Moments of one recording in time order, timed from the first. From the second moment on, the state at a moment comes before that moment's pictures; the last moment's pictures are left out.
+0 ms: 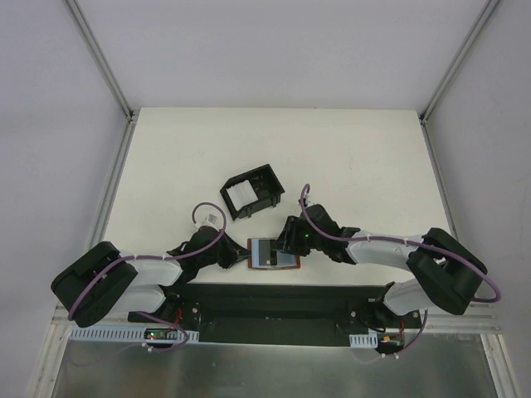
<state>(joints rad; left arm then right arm) -0.73 1.25 0.11 0.44 0.09 -1.36 0.87 1.42 0.52 0.16 -0.17 1.02</state>
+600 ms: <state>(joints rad) -0.73 1.24 0.16 0.37 0.09 -1.28 0.88 1.58 0.68 0.10 -0.24 0.89</state>
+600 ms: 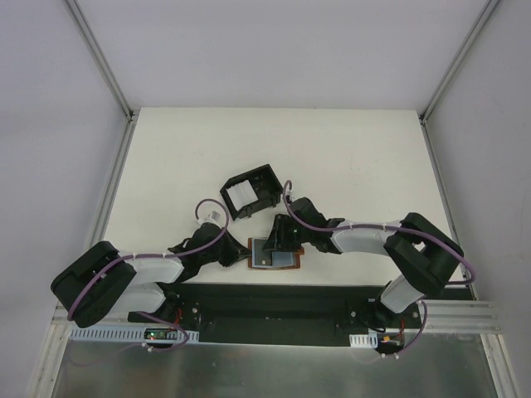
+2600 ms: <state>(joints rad) -0.73 1.01 0.26 0.03 0.05 -1.11 0.96 1.52 0.79 -0.17 -0.14 0.73</state>
